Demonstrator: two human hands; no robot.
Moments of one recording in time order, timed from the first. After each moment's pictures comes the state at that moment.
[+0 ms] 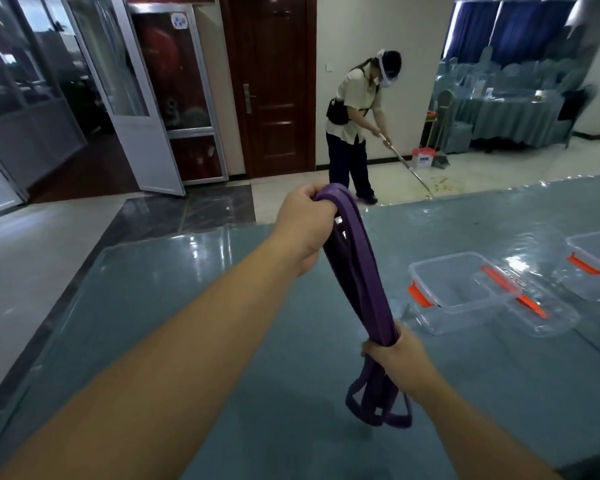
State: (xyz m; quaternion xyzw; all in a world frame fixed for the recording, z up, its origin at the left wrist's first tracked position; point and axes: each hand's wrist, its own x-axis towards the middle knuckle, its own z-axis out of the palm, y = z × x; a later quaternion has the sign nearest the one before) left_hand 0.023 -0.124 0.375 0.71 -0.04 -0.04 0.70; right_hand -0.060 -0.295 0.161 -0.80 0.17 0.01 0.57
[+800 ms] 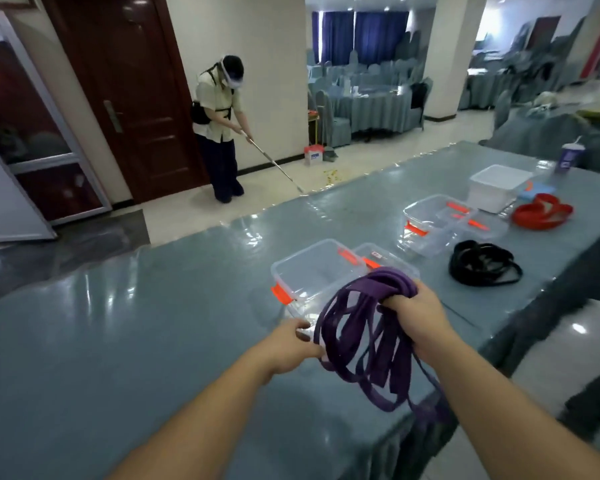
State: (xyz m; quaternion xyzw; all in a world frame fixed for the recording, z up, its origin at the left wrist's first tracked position) left_hand -0.040 -0.367 0.177 0.81 -0.17 -0.38 0.41; right_hand -0.151 -0.585 0.211 -0.64 0.31 -0.19 0.67
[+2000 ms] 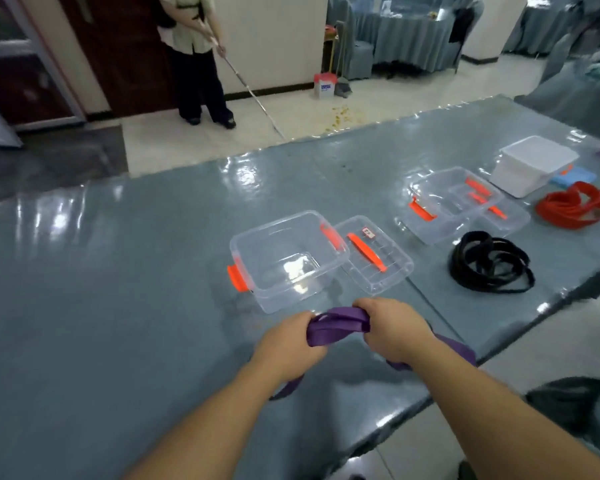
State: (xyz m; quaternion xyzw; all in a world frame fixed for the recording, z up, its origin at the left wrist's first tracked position) left_hand 0.015 -0.500 0.097 0.89 -0.22 -0.25 0.31; right_hand -0.035 -0.718 0.120 -0.98 0.09 0.15 0.12
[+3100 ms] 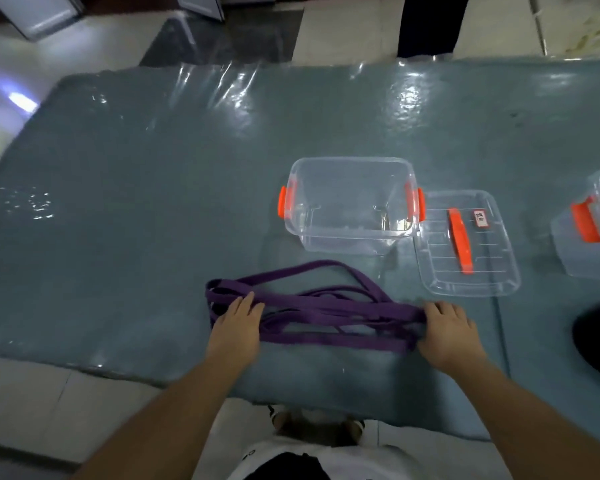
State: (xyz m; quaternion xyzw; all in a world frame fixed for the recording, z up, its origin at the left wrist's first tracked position) left_hand -0.068 -0.482 -0.014 0.96 0.09 -0.27 0.03; right_hand 0.008 -0.869 -0.025 -0.97 -0.03 0.25 0.05
